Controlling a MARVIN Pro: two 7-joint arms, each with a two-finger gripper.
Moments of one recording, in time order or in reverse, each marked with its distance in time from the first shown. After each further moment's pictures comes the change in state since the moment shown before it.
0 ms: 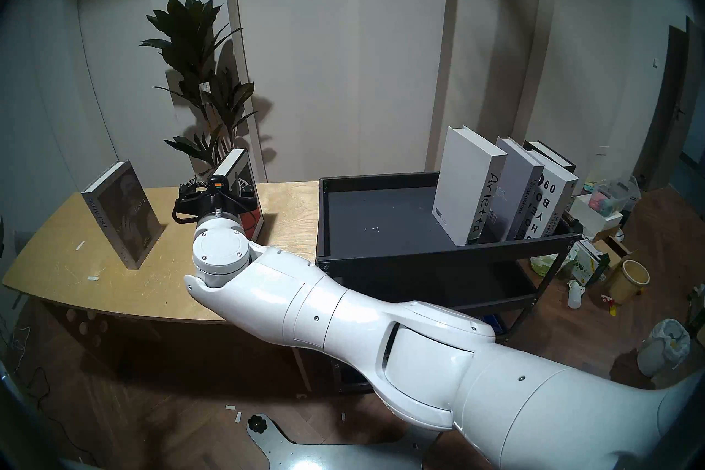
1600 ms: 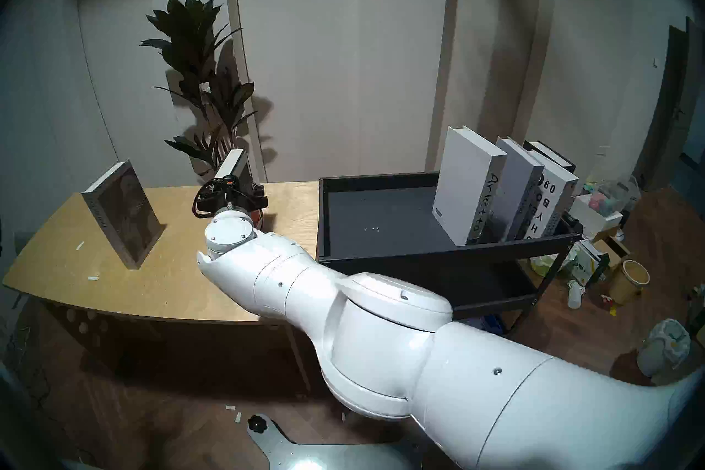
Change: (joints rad) left arm -0.057 0.003 -0.013 0.086 -0.104 0.026 -0.223; right arm 0.143 -0.182 -0.009 0.506 0.119 -0.048 0.167
